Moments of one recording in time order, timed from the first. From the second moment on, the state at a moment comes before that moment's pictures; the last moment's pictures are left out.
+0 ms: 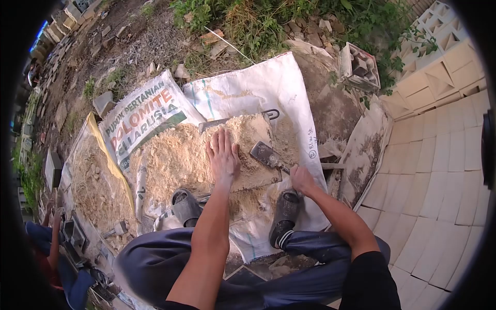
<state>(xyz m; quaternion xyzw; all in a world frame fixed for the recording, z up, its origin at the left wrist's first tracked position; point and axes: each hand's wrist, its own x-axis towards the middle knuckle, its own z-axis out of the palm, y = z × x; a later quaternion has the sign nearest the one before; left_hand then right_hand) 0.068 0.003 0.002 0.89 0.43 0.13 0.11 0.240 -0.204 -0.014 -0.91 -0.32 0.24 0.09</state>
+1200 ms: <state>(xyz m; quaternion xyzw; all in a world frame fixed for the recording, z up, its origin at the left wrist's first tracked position) 0.069 0.005 0.005 0.89 0.44 0.11 0.12 0.310 -0.108 0.005 -0.79 -0.61 0.06 0.03</state>
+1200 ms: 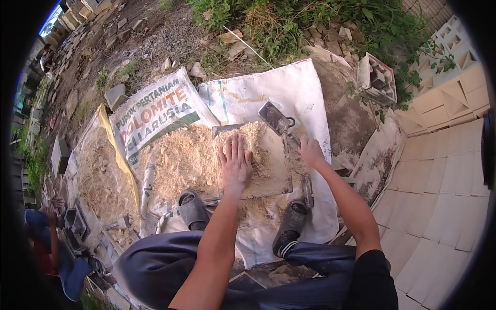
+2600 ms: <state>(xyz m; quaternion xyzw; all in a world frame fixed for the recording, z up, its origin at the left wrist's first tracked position) 0.106 0.032 0.011 0.94 0.11 0.22 0.23 0.191 -0.205 0.289 -0.66 -0.03 0.46 0.59</state>
